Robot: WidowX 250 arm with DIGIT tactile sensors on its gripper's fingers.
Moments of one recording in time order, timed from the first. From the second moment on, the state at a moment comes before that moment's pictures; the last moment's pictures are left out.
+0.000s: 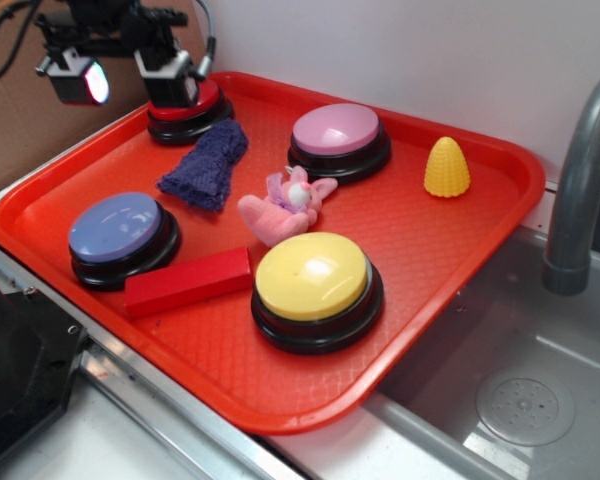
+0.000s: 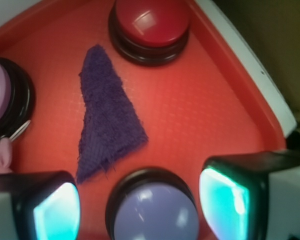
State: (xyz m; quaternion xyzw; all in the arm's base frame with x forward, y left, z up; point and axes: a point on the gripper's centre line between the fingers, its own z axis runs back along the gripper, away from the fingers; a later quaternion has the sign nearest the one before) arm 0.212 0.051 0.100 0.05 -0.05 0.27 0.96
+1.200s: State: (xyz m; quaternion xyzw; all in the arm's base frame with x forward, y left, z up) arm 0.247 0.069 0.023 -0.07 -0.06 0.14 0.99
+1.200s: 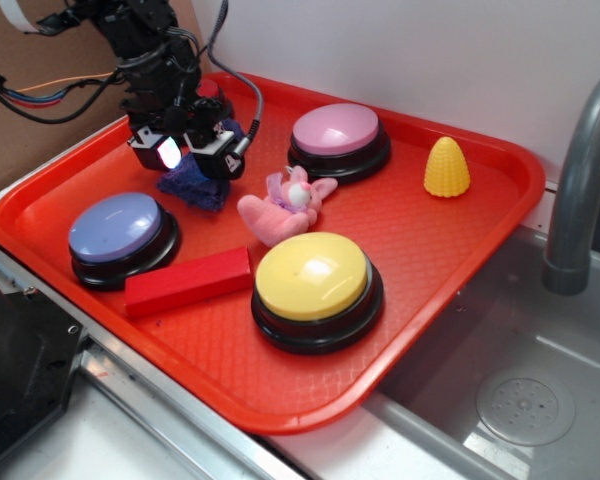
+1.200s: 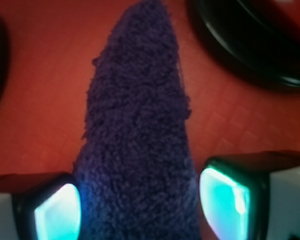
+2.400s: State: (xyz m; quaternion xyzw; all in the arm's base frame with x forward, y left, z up) arm 0.215 0.052 0.111 0.08 0.07 0.13 0.99
